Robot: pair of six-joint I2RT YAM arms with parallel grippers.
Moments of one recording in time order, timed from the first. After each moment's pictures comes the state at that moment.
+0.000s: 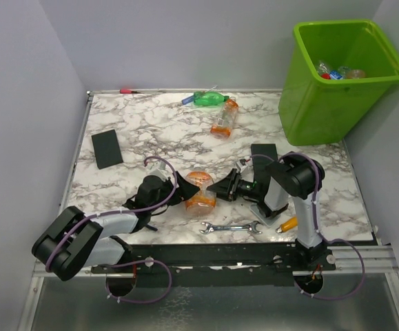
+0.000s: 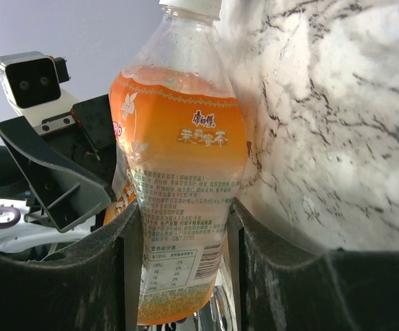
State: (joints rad) left arm -0.61 1.24 0.22 0.62 0.14 -0.95; right arm 0.55 2.16 0.43 1.54 -0.68 1.31
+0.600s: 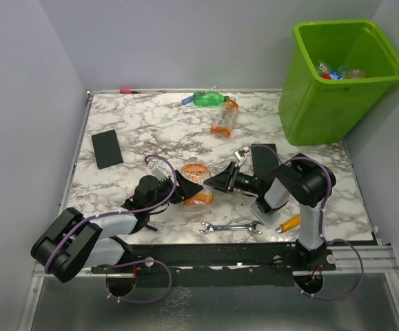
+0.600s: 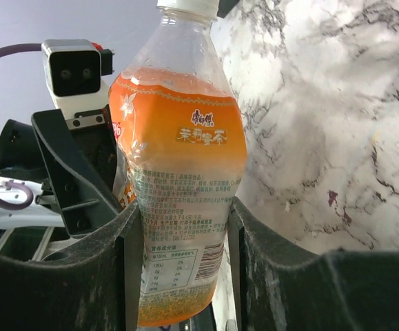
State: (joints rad) left arm -0.61 1.24 0.21 0.74 0.27 -1.00; right arm 0.58 2.01 0.46 1.52 -0.66 1.21
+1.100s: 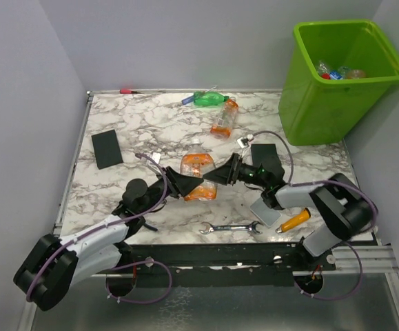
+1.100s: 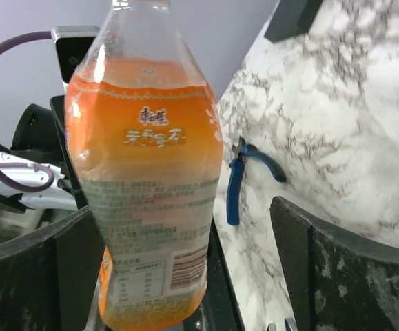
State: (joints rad) left arm -0.62 1.00 0.21 0.80 0.26 -1.00; right arm 0.59 1.64 0.48 1.23 -0.67 1.08
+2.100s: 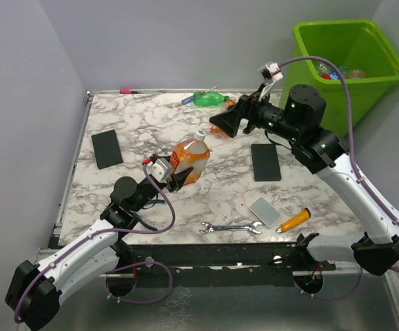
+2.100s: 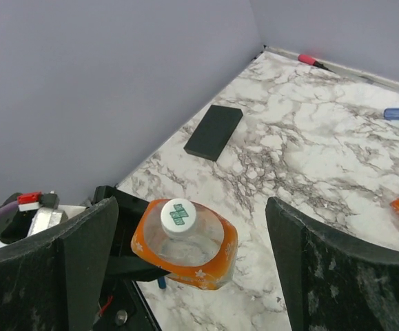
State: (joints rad) left arm -0.64 0.76 0.36 0.54 0.20 0.10; right arm 0.63 1.24 1.47 -0.27 -0.33 0.36
